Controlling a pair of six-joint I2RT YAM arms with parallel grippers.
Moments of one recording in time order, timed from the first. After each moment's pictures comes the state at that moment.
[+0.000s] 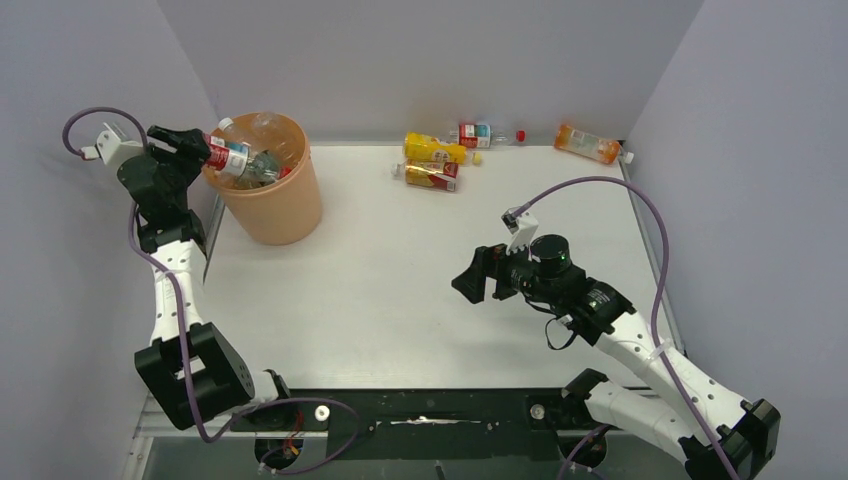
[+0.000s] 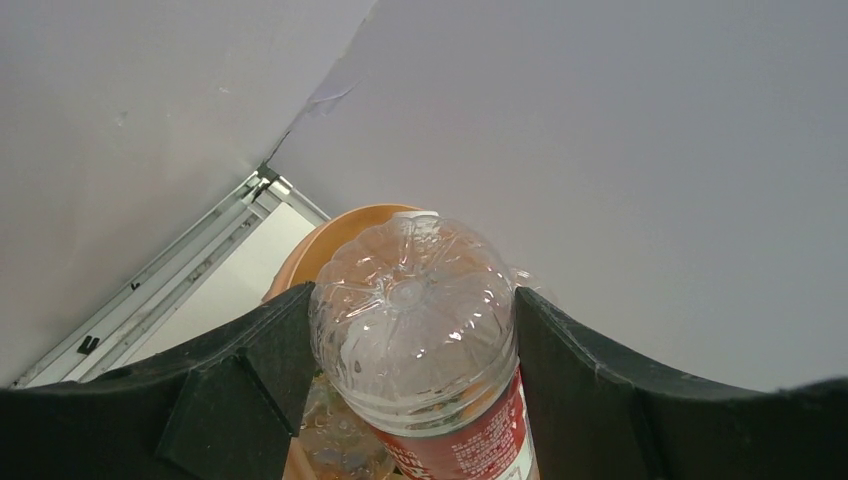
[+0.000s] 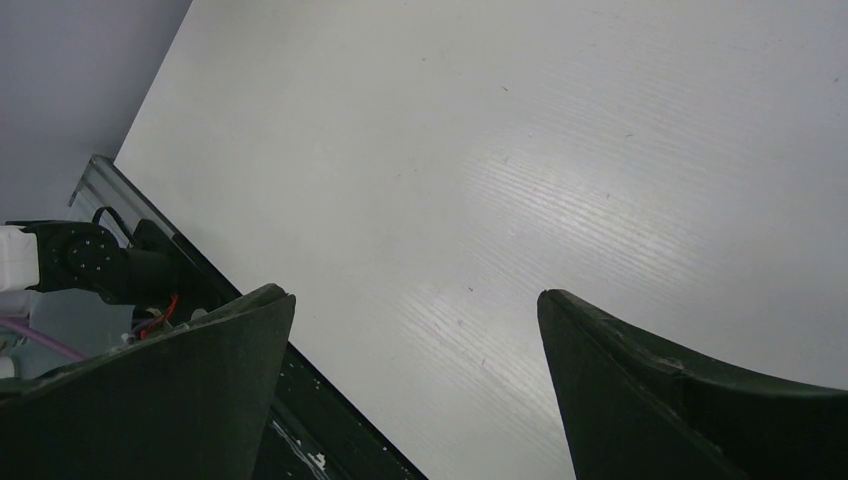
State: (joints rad) left arm 0.43 1.33 1.11 0.23 0.09 -0.70; right arm 0.65 0.88 0.77 -0.37 -0.18 0.44
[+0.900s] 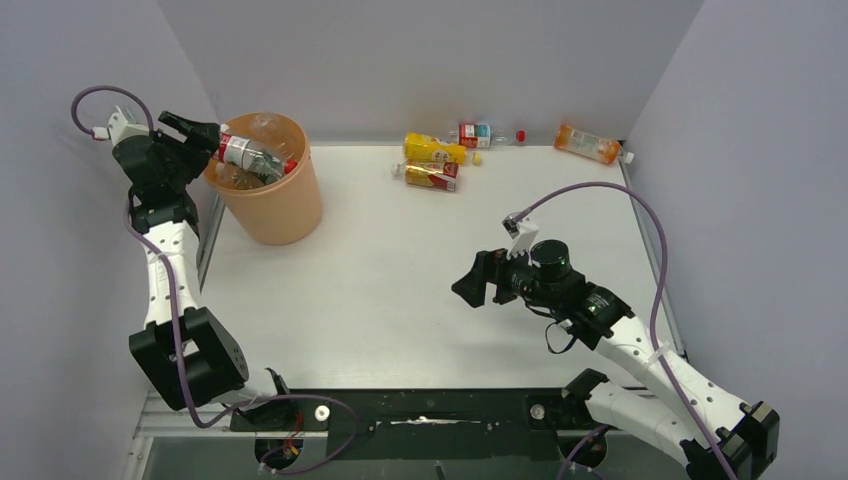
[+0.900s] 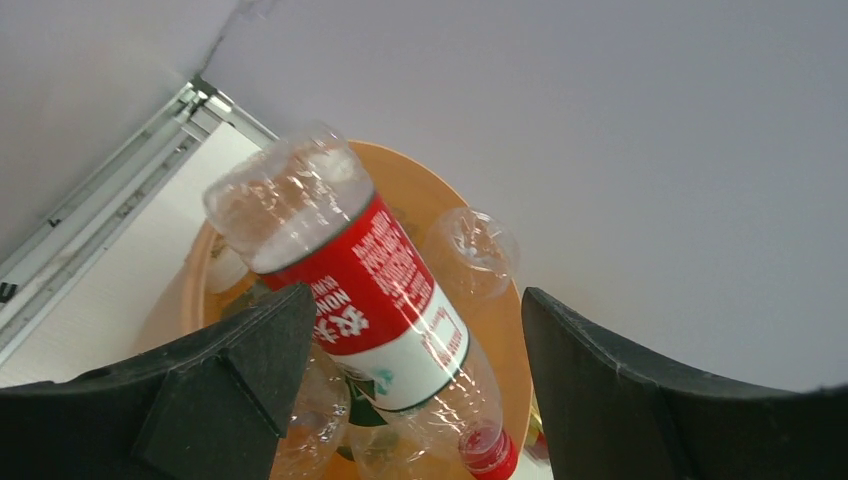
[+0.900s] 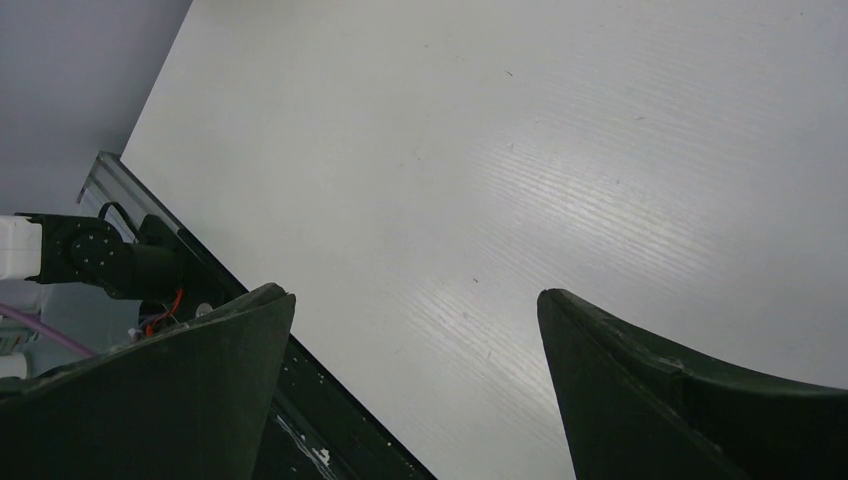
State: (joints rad) left arm 0.43 1.41 1.28 0.01 0.24 -0.73; right arm 0.65 0.86 0.72 -0.34 -0.19 0.47
